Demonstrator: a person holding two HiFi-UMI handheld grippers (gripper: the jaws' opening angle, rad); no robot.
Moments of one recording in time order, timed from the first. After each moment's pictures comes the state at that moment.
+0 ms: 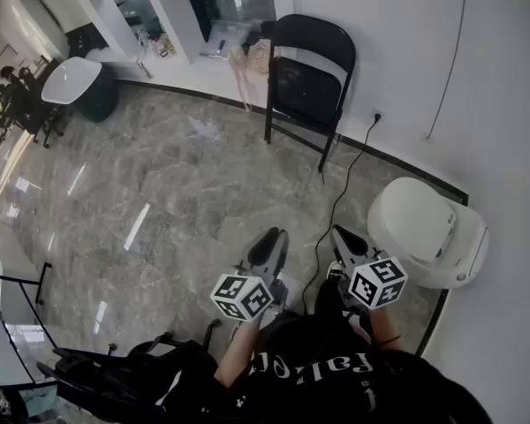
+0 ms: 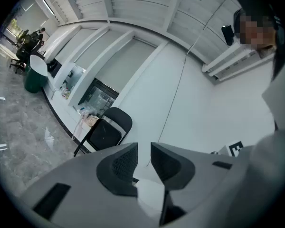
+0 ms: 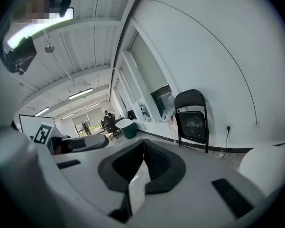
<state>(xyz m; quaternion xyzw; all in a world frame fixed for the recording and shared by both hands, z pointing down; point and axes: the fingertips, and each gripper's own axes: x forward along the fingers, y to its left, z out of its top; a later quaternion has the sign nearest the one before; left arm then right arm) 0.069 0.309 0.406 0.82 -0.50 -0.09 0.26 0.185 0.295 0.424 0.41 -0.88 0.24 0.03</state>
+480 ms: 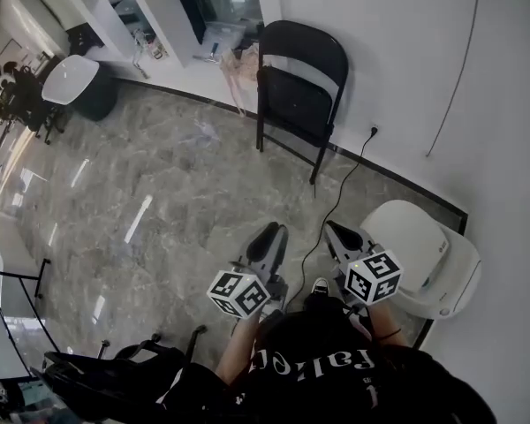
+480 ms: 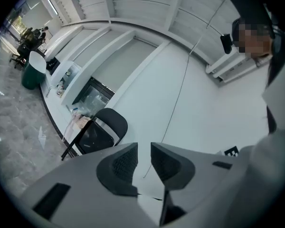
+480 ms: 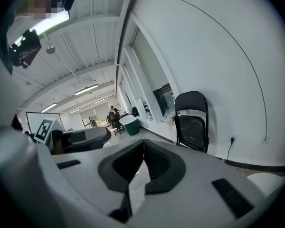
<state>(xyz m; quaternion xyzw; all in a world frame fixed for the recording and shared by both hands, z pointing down) 0.161 0.165 0.393 0.82 -0.50 -0.13 0.25 0.261 0.147 0.423 0.36 -0.90 0.22 0.06</state>
